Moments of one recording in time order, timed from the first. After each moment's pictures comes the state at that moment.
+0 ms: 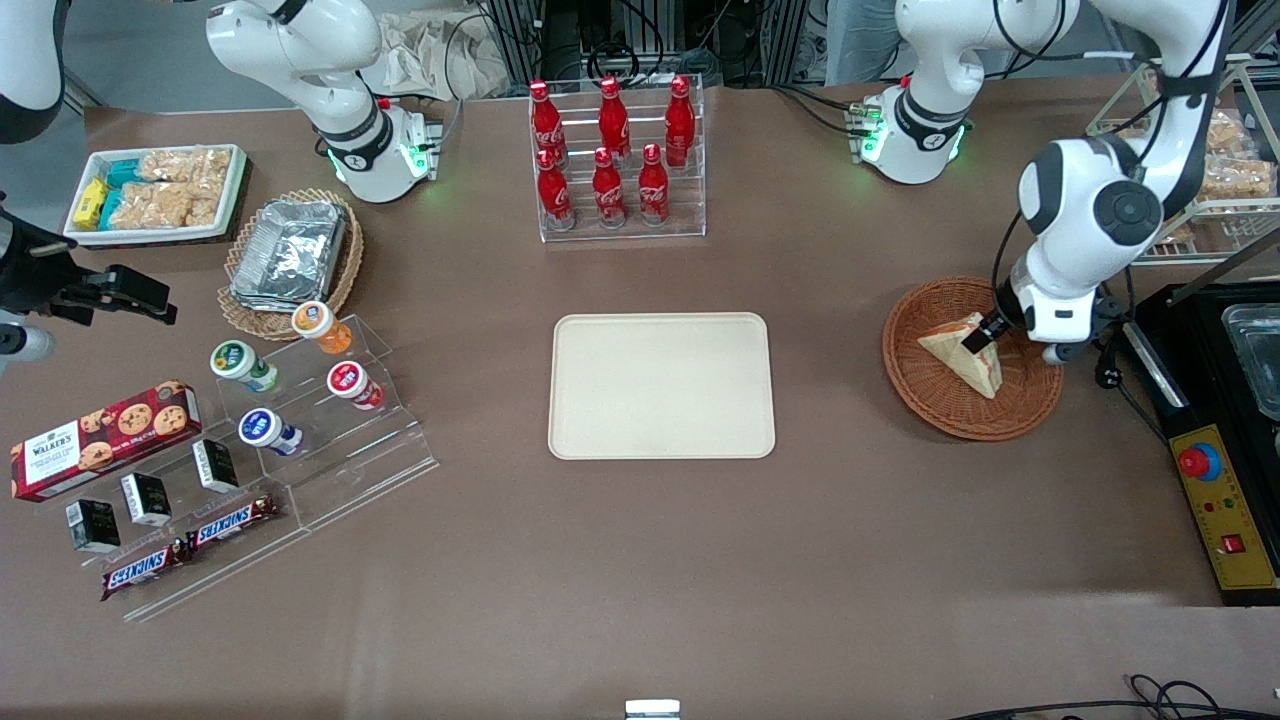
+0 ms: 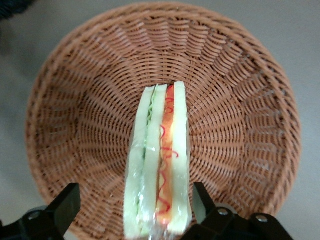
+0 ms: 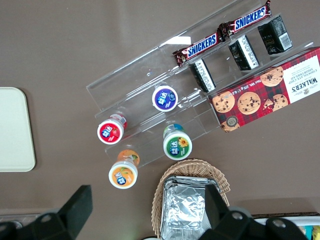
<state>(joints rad) -0.13 0.00 0.14 -2.55 0.07 2.50 -0.76</state>
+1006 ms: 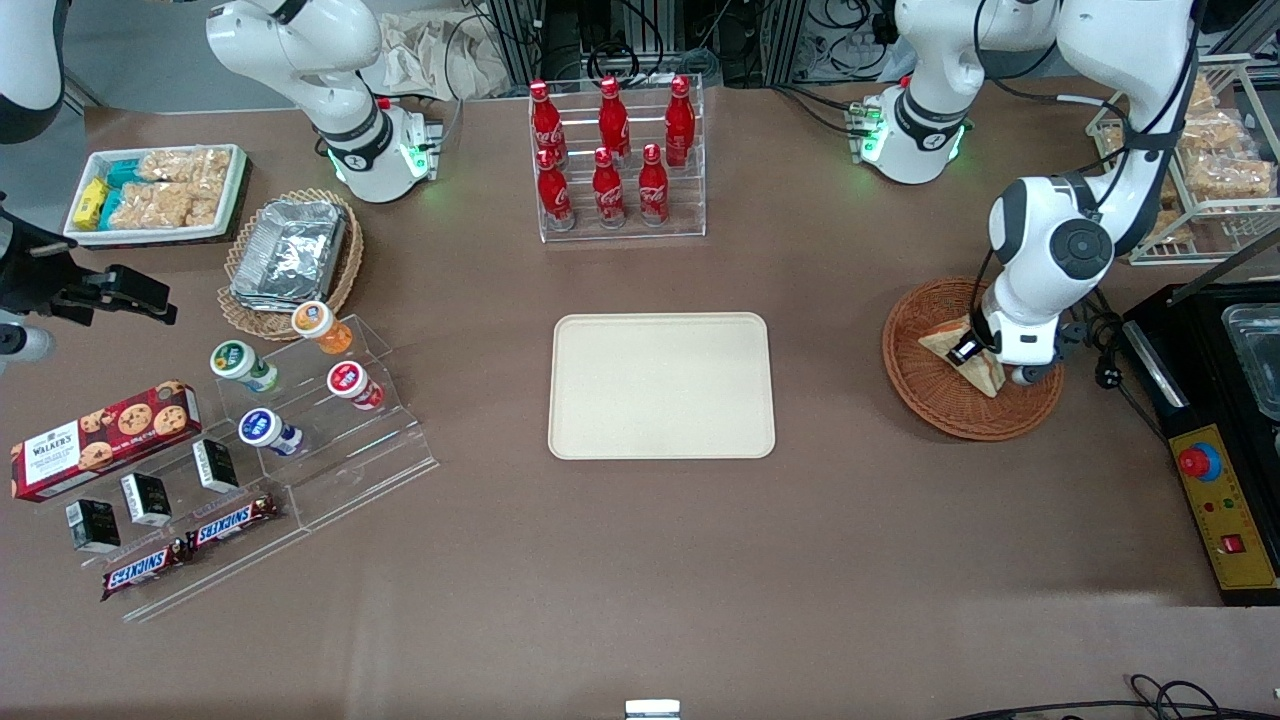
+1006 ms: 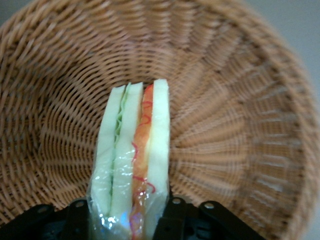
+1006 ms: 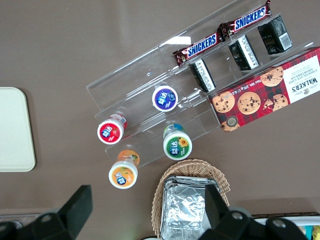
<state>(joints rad) -0.15 0.10 0.13 -2.53 0.07 2.61 -0.77</state>
